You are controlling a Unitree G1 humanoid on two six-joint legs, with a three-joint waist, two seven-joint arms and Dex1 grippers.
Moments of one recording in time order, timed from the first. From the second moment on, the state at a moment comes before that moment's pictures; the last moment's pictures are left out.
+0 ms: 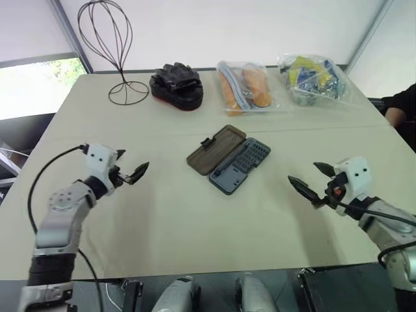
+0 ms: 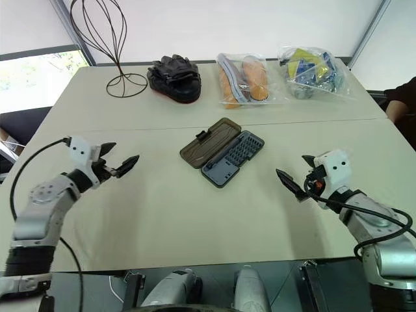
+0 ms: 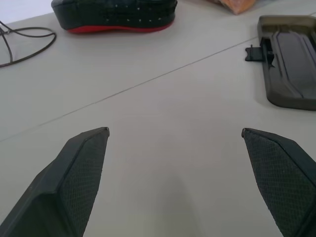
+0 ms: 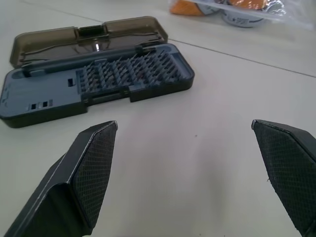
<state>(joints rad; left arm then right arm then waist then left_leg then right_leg) -0.21 0.60 0.21 0.00 -0.33 0.32 -0.67 0.05 -0.67 -0.34 -0.37 0.48 0.55 0.60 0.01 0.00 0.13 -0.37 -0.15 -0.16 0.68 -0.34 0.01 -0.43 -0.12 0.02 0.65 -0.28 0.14</state>
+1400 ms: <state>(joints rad) -0.43 0.60 0.16 0.22 -0.35 0.30 -0.78 -0.17 -0.63 -0.11 -0.44 0.51 0.64 0.65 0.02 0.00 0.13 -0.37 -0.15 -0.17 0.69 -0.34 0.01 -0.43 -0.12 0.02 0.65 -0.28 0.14</state>
